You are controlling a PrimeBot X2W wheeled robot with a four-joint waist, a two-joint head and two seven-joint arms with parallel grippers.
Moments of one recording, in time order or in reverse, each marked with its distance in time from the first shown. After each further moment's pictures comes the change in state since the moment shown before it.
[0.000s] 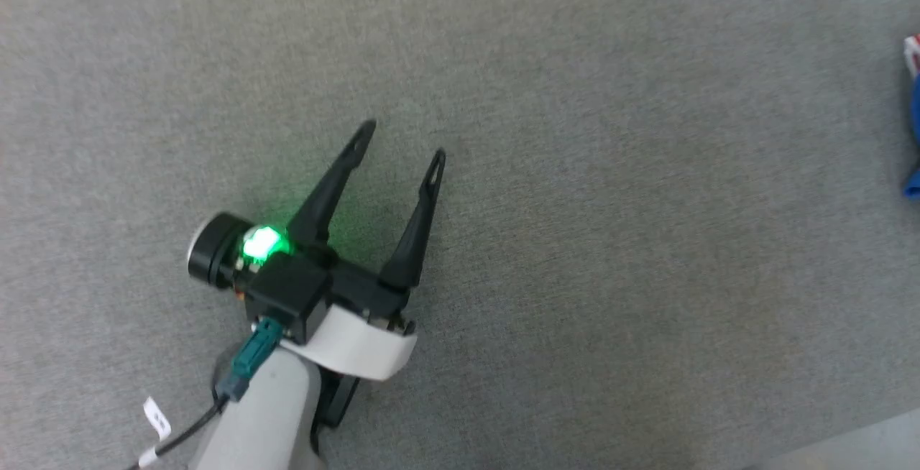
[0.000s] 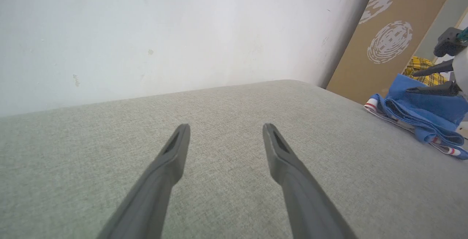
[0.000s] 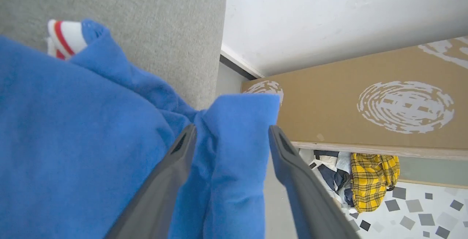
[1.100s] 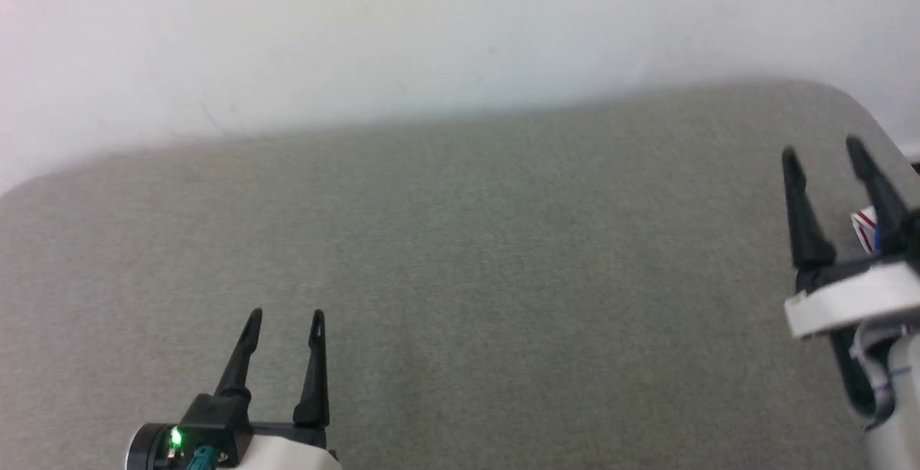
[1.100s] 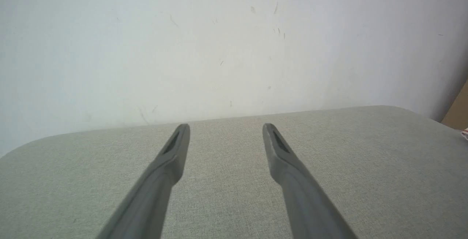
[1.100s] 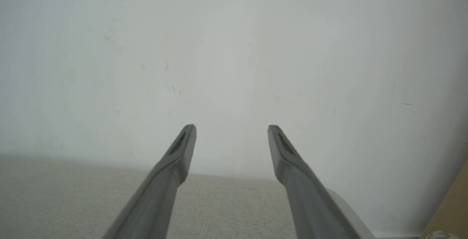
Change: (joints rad) left arm 0.387 -0.063 0.228 0.075 -0.014 0.109 0.000; right arm 0.611 0.503 -0.428 -0.736 0.114 0.000 -0.103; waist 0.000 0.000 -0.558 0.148
